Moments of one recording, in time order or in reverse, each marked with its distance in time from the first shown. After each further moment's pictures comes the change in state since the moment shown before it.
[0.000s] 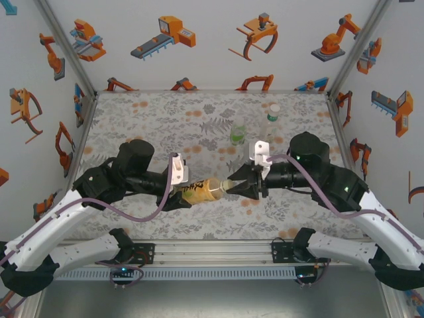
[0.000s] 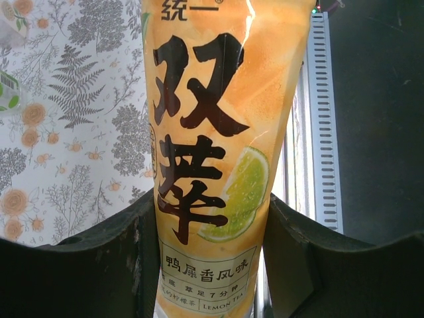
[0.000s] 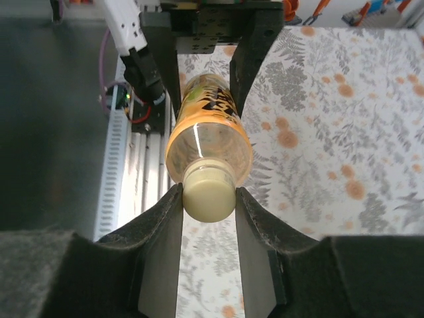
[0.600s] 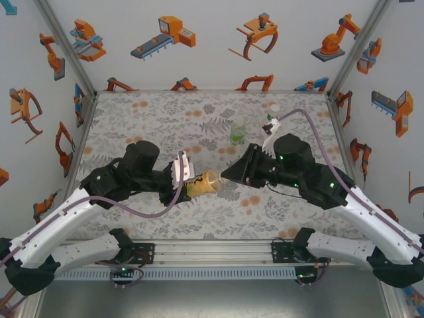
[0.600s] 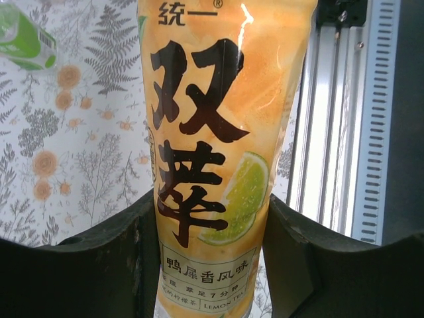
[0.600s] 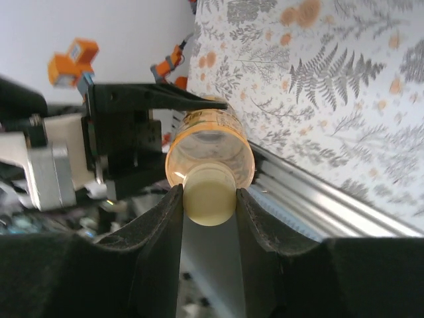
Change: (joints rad) left arm 0.004 0.024 -0.055 0.044 -0.163 -0.005; right arm -0.002 0.044 -0.060 -0.069 0.441 1.325
